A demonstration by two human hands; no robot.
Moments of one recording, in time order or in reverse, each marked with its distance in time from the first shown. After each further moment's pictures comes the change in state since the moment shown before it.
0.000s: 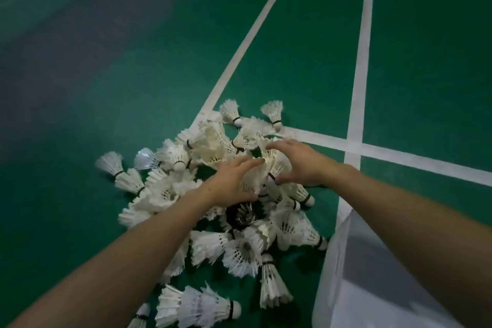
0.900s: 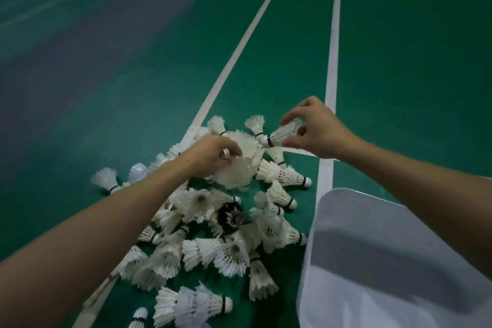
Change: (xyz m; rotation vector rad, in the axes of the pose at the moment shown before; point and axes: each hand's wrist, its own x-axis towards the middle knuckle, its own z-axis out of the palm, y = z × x) left_hand -0.021 0.049 -0.094 0.056 0.152 0.070; right_hand -0.078 -0.027 -0.096 0.127 0.416 0.054
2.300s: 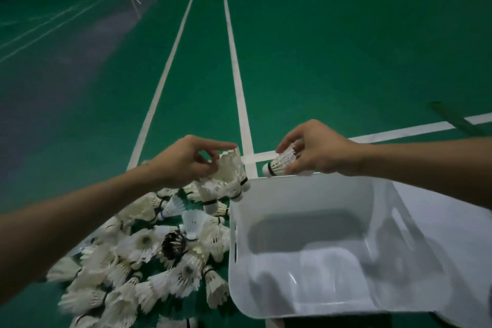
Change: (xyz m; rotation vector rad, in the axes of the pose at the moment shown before) left_hand -0.034 0.187 -0.039 -0.228 -0.200 0.252; right_hand -0.180 0.049 -0.091 0.270 0.107 0.339
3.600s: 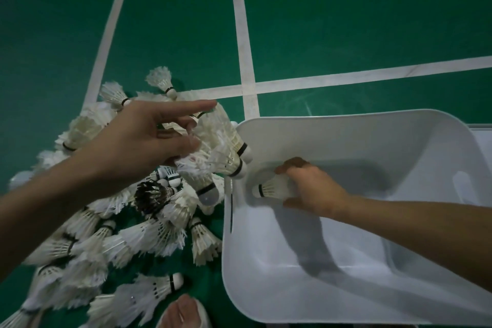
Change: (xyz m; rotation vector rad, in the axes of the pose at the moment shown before) left_hand -0.006 -0.081 0.053 -0.482 0.082 -0.166; right_hand 0.014 0.153 0.171 -0.419 -0.303 0.045
